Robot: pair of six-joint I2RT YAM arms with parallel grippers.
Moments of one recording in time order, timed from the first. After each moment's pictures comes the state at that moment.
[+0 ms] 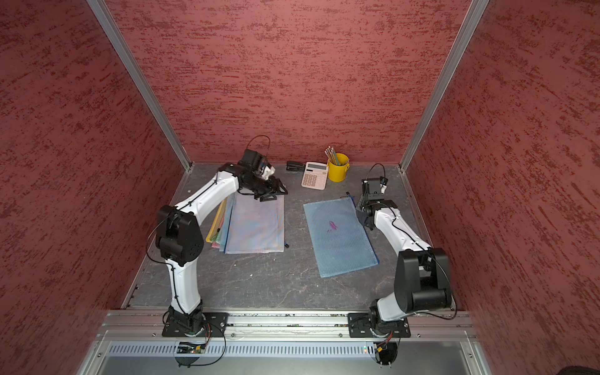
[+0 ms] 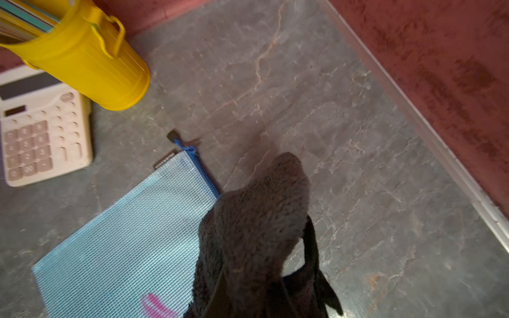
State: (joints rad) left arm -0.42 2.04 1.80 -0.83 0.55 -0.57; right arm 0.07 1.53 1.04 -0.41 0.26 0.48
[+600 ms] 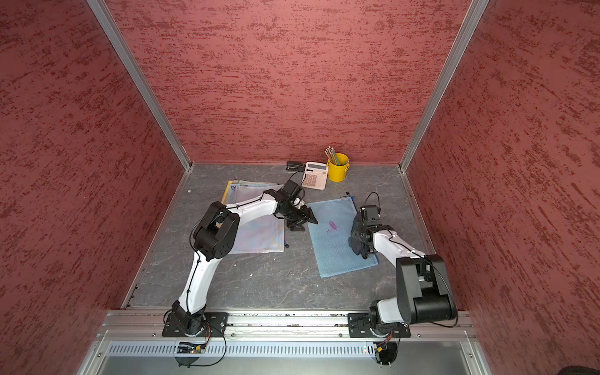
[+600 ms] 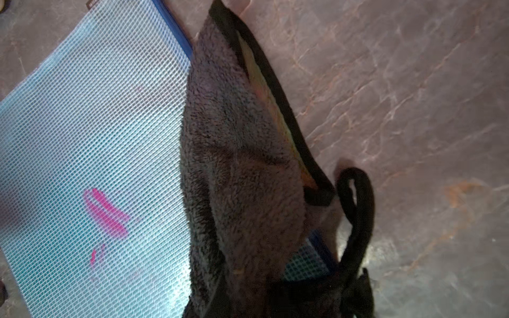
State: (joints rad) left arm -0.64 2.27 1.74 -0.61 0.54 -0.88; right arm 0.09 1.41 0.68 -0.31 0.06 0.52
